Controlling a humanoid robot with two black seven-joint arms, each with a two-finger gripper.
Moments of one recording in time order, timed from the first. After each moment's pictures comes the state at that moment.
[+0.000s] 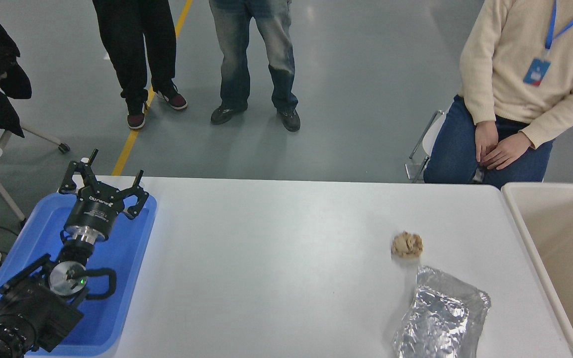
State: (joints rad) left arm -0.60 0.23 -0.89 -0.31 -0.13 -0.77 -0.37; right arm 1.94 -0.97 -1.65 0.97 -0.37 0.45 0.21
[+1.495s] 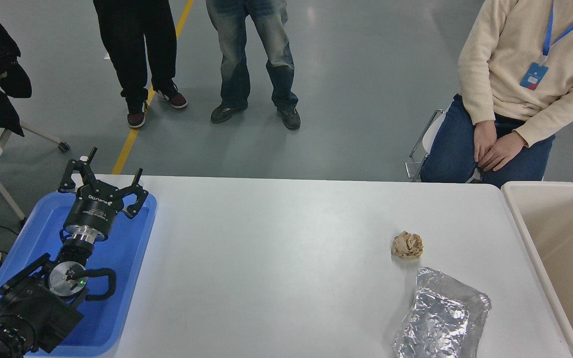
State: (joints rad) left arm -0.60 0.23 -0.89 -0.31 -0.13 -0.77 -0.37; right arm 0.68 -0.59 -0.65 0.18 -0.21 -0.02 -0.03
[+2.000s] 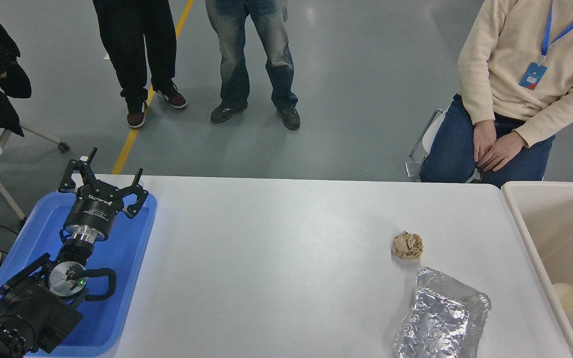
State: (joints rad) left arm -0.60 0.23 -0.89 -0.31 -0.13 -0.77 -0.37; right arm 0.68 -0.55 -0.64 0.17 -0.21 -0.17 -0.04
